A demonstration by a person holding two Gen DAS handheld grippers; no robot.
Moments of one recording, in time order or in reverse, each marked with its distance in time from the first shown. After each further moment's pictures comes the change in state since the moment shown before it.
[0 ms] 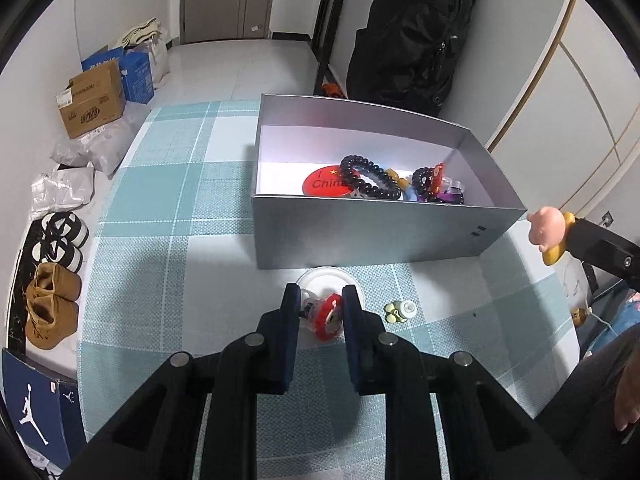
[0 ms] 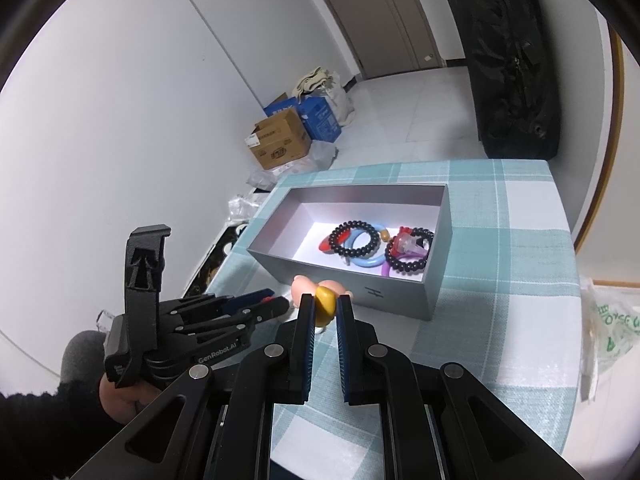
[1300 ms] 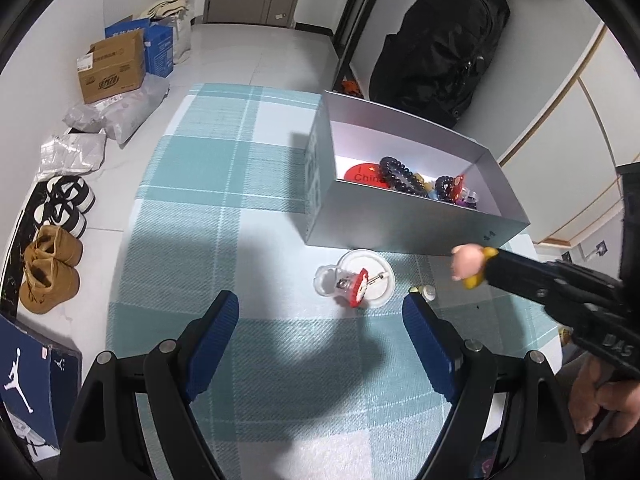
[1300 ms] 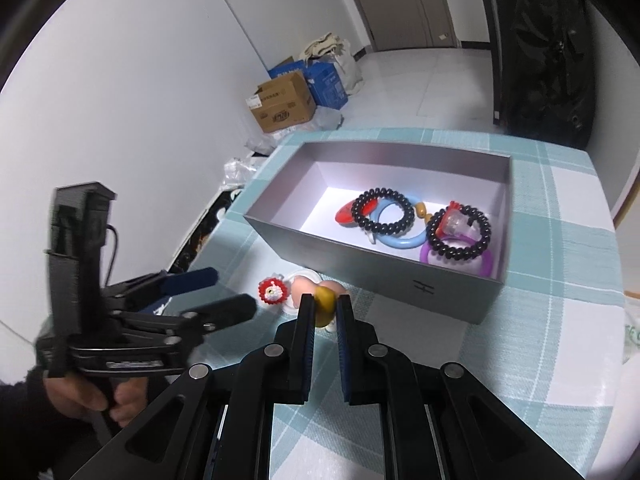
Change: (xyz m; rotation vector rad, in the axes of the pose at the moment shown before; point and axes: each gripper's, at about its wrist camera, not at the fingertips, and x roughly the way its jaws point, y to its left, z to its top) left arm -0.011 0.027 -0.007 -0.106 0.031 -0.020; right arm 0.054 0.020 -0.003 -0.062 0.111 -0.021
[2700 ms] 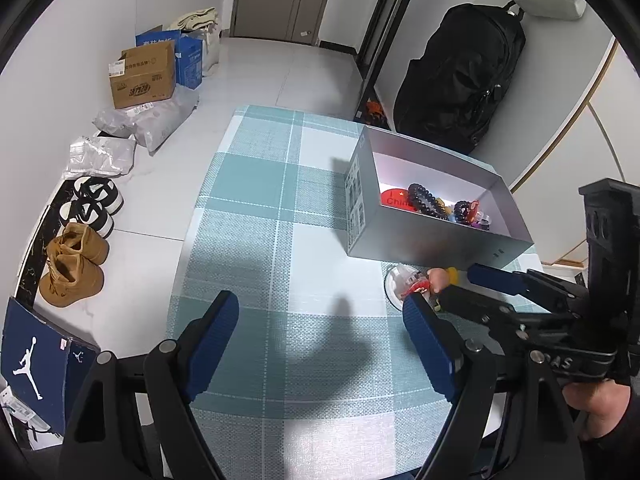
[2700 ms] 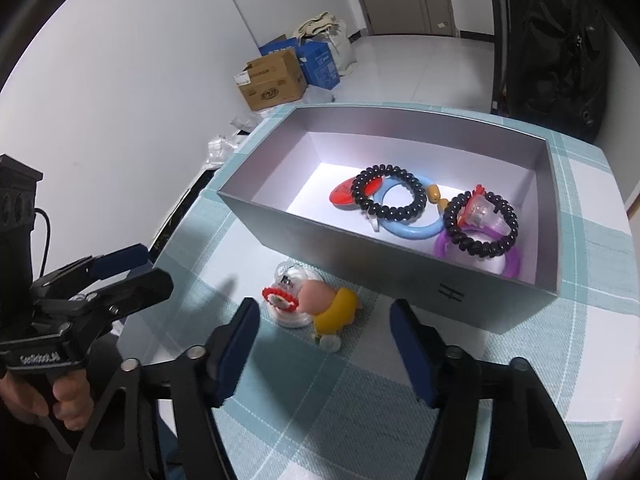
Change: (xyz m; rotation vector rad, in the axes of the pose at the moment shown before) left arm -0.029 0.018 -0.002 -0.054 -0.071 0.063; right arm 0.042 0.005 0.001 -0.030 0.076 -0.070
